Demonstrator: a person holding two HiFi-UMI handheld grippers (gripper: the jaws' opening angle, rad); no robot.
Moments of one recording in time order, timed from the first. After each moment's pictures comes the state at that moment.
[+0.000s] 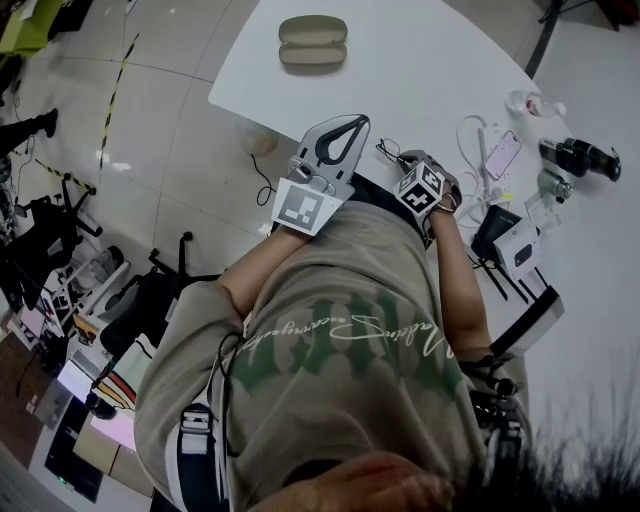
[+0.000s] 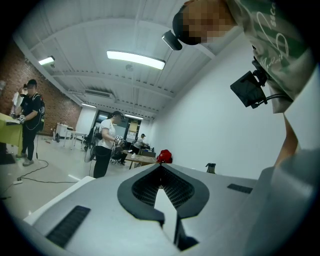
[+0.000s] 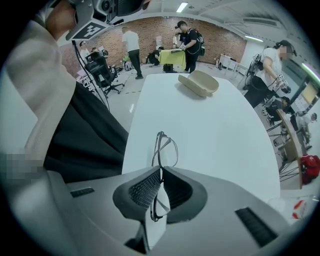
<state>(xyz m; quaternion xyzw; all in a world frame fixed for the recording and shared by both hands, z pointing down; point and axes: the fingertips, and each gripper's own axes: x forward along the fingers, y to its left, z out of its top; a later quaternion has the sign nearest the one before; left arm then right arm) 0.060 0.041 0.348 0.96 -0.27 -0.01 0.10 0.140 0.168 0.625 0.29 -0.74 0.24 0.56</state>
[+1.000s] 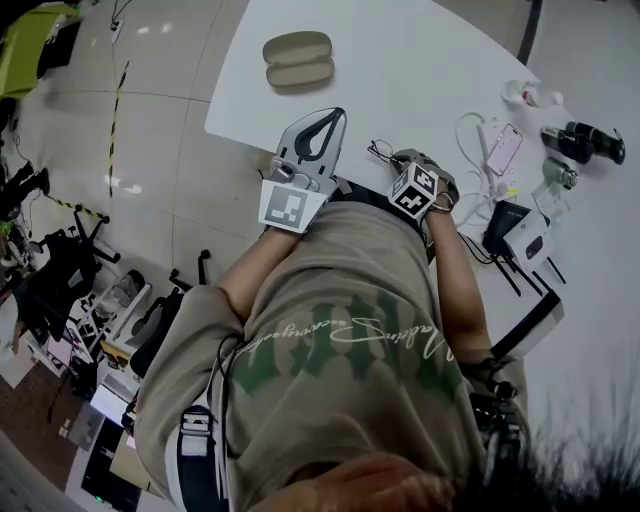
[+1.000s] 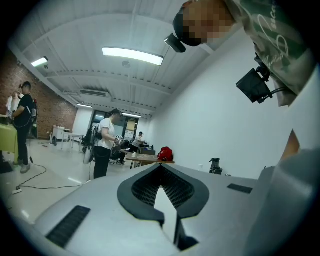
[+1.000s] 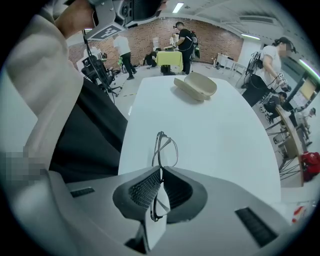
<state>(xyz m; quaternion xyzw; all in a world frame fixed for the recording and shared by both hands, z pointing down) 0.059 -0.016 0.361 0.96 -0.26 0.02 0.09 0.127 0.139 0.623 0.29 -0.74 0.25 0.55</state>
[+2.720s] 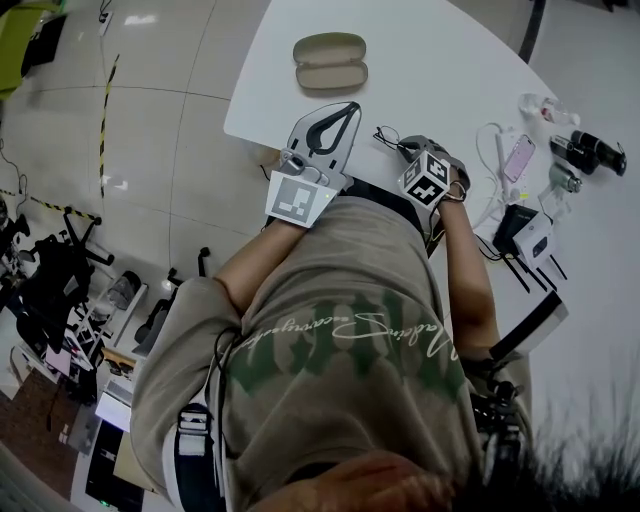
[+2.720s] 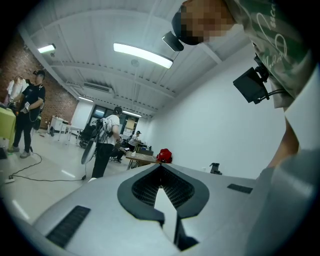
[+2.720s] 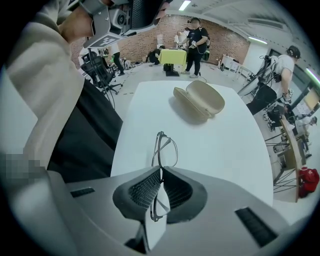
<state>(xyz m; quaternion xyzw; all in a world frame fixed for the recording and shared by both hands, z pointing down) 0.004 -0.078 0.373 0.96 -0.24 -0.01 0.13 0.085 0.063 0.615 0.28 -0.74 0.23 0.57</state>
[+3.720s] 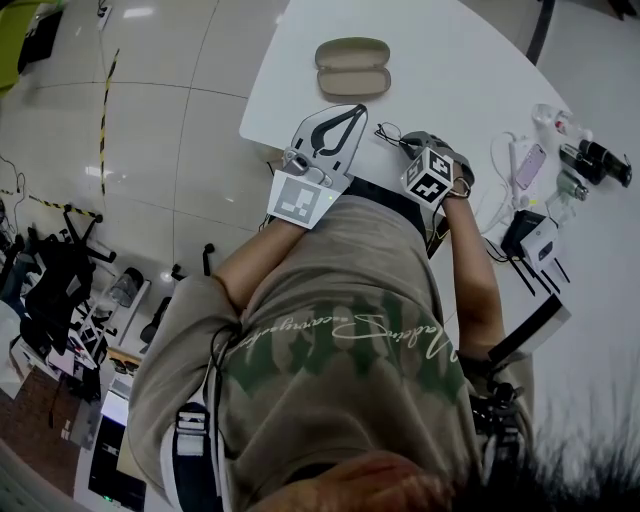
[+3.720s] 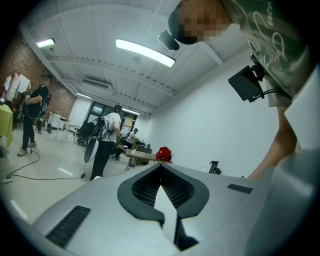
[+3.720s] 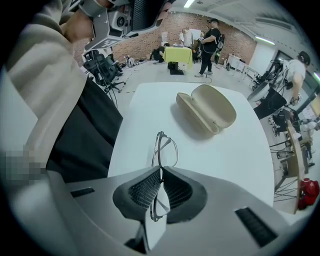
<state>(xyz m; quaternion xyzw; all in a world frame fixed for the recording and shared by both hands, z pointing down) -0.028 -0.113 0.391 0.97 -0.22 0.01 0.14 0.049 0.021 0.621 0.25 -0.74 0.22 0.58</state>
